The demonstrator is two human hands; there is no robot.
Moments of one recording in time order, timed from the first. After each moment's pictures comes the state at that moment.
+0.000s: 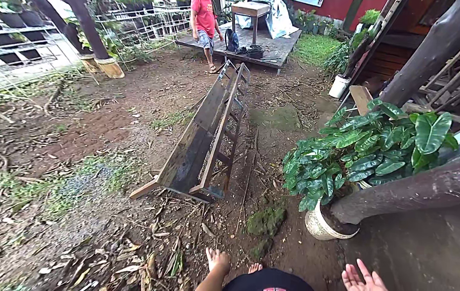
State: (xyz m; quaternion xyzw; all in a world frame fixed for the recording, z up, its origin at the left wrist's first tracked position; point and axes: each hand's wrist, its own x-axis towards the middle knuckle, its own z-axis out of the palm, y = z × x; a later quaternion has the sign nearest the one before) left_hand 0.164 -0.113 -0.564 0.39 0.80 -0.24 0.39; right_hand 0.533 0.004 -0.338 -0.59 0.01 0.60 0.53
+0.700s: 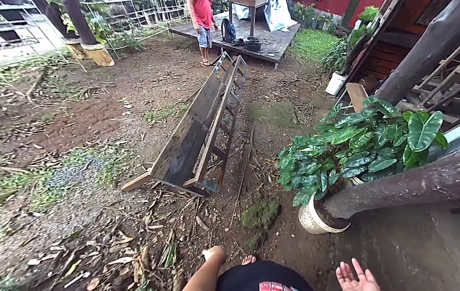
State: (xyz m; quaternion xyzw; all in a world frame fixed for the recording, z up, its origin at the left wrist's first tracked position) left_hand 0.180 -0.096 -0.556 0.33 0.78 -0.28 0.45; right_hand 0.546 -0.001 -0.346 -0.62 0.02 0.58 0.53
